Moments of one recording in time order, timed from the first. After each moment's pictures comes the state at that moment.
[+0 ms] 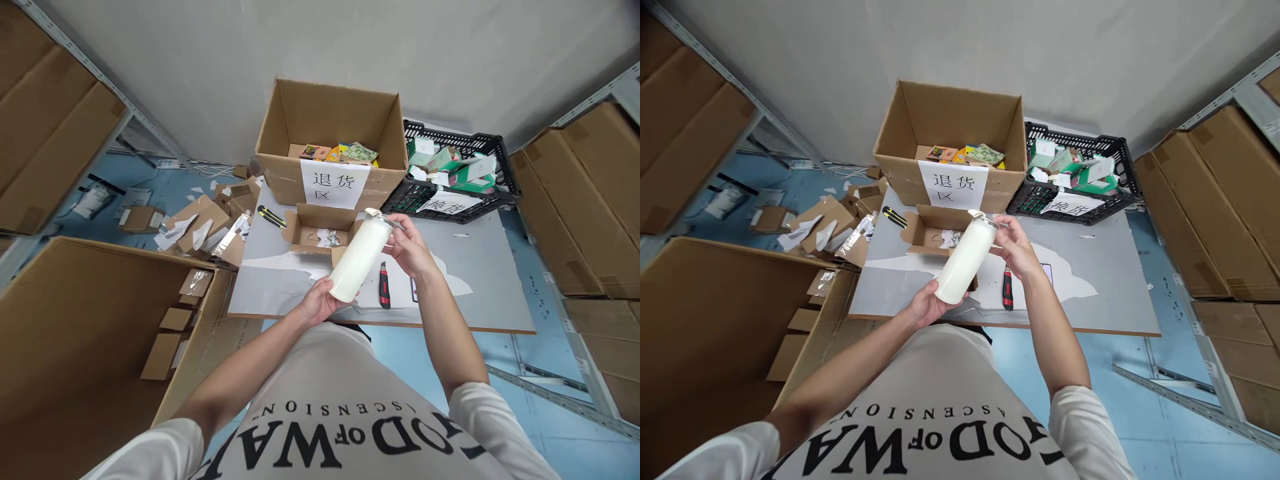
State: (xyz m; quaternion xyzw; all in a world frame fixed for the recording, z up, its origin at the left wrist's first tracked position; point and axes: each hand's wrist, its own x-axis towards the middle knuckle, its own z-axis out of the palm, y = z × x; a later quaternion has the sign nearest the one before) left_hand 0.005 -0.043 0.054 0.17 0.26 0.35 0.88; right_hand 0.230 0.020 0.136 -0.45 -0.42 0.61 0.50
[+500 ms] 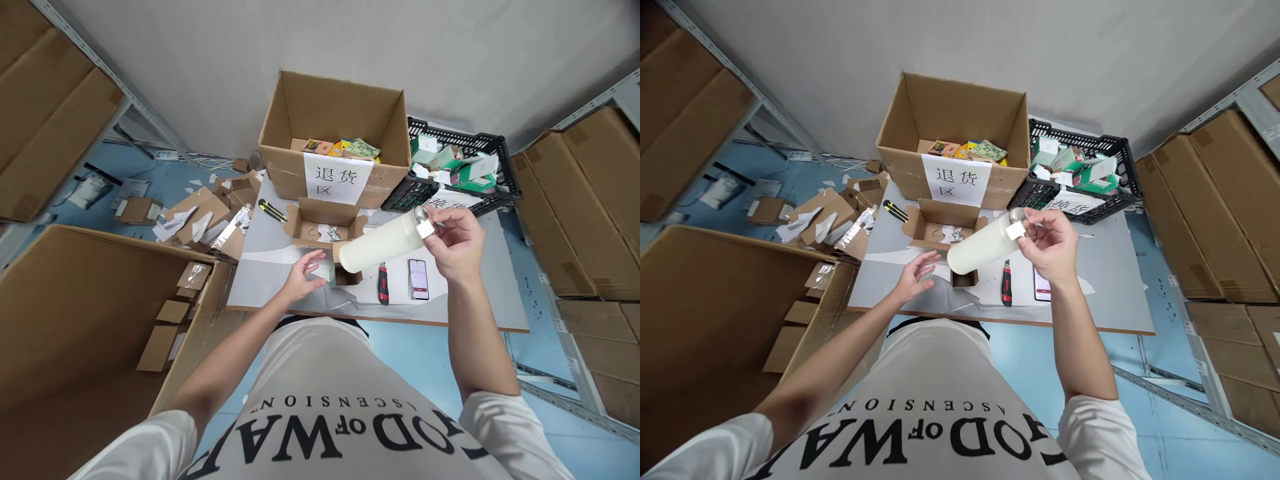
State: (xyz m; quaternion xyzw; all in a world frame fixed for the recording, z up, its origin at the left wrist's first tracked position) left_hand -0.040 -0.012 0.019 0.51 0.39 0.41 0.64; right_hand 0.249 -0.004 0.179 -0.48 -0.59 0.29 0.58
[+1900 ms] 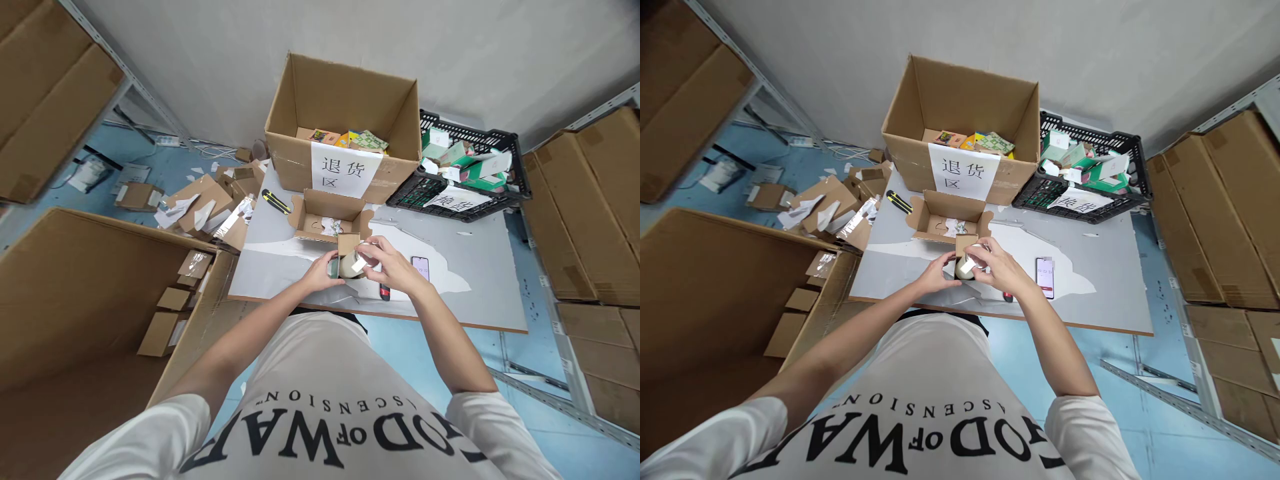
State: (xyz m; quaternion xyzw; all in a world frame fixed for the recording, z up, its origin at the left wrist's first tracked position) left_hand -0.009 -0.008 -0.029 0.64 0.43 0.33 0.55; right_hand 0.207 -0.019 0.112 -0.47 -0.82 0.27 0.17
